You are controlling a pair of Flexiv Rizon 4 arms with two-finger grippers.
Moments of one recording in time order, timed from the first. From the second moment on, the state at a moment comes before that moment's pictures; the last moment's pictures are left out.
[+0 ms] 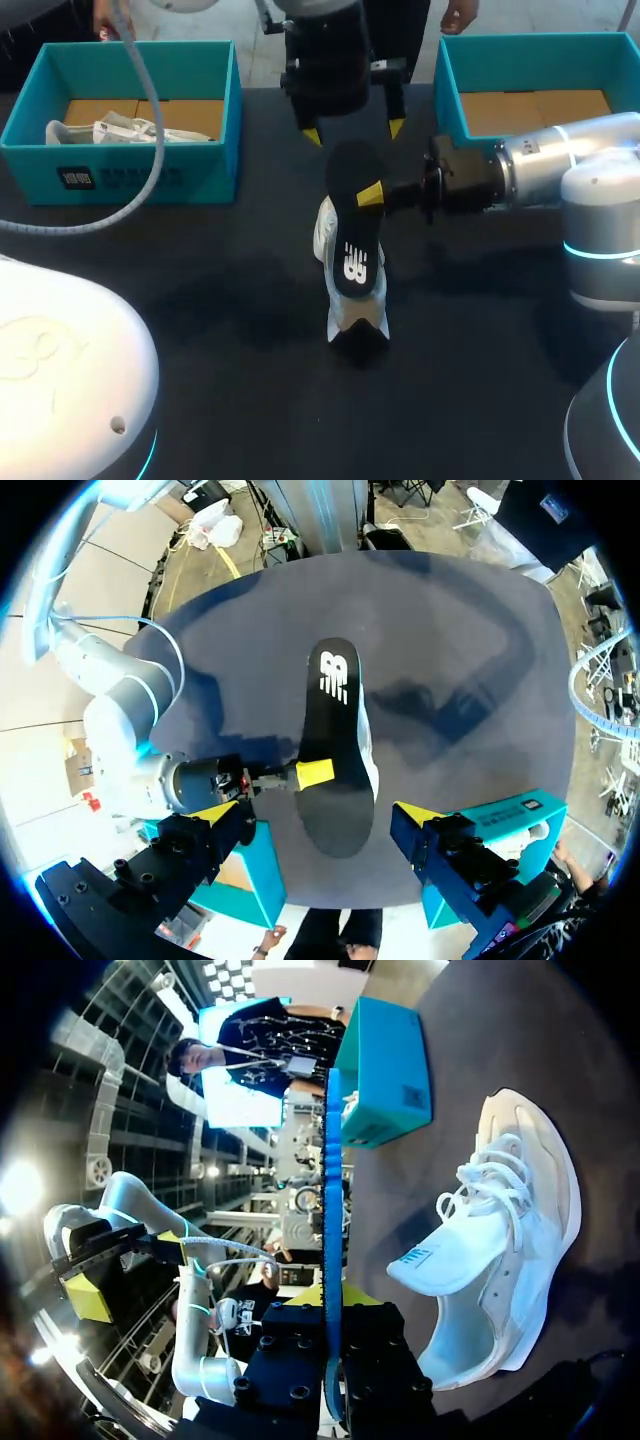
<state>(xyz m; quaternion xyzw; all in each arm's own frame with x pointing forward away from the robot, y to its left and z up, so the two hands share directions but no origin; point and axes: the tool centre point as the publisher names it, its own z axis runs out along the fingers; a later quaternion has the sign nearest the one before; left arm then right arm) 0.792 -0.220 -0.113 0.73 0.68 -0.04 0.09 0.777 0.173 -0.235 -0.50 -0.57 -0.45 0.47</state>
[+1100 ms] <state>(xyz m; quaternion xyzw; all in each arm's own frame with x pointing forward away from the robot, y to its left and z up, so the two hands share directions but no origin) 0.777 -0.212 -0.090 0.73 0.66 -0.12 0.14 0.774 0.166 -0.231 -0.50 -0.57 -0.45 0.47</state>
